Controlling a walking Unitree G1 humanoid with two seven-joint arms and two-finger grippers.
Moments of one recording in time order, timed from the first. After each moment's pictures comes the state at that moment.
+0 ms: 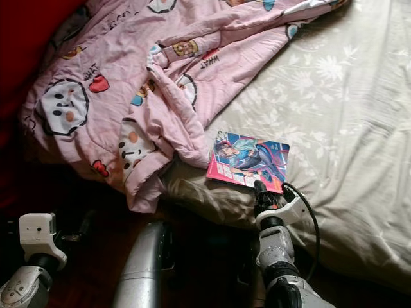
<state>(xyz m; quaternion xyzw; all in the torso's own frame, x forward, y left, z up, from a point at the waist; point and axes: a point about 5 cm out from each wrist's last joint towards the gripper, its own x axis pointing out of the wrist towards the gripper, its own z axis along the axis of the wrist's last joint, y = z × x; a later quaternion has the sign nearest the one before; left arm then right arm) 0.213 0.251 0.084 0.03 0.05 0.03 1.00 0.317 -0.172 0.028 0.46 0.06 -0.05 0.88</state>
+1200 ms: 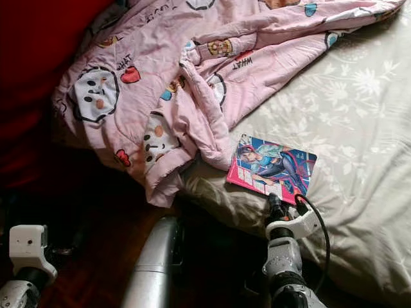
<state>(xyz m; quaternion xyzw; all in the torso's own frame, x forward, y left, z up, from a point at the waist) 0.192 0.257 0.082 0.04 0.09 0.03 1.00 0.302 -0.191 0.013 0.47 0.06 -0.12 0.87</state>
